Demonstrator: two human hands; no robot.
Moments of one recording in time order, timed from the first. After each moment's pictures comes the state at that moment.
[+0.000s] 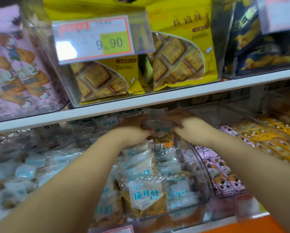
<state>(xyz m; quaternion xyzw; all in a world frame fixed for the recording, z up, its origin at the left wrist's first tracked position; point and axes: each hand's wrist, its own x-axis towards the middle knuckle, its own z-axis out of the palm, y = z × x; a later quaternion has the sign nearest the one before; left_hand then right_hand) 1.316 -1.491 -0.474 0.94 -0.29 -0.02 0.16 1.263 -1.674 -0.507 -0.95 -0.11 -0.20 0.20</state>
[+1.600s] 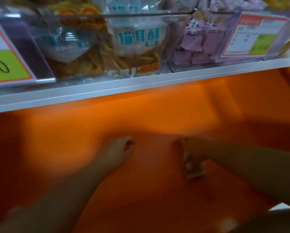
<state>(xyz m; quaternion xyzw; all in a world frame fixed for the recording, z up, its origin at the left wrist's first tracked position) 1.116 -1.472 -0.826 0.87 -0.27 -0.33 0.23 1.043 -1.755 -0.884 -0.89 0.05 0.44 0.07</state>
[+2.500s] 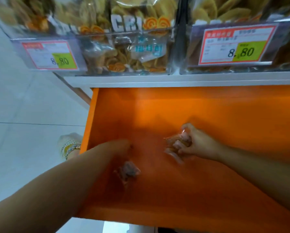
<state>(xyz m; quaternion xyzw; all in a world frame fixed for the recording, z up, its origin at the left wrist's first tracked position) 1.144 -1.202 -0.818 0.85 -0.18 -0.50 -0.02 1.100 -1.473 -0.807 -0.91 -0.02 0.28 0.31</state>
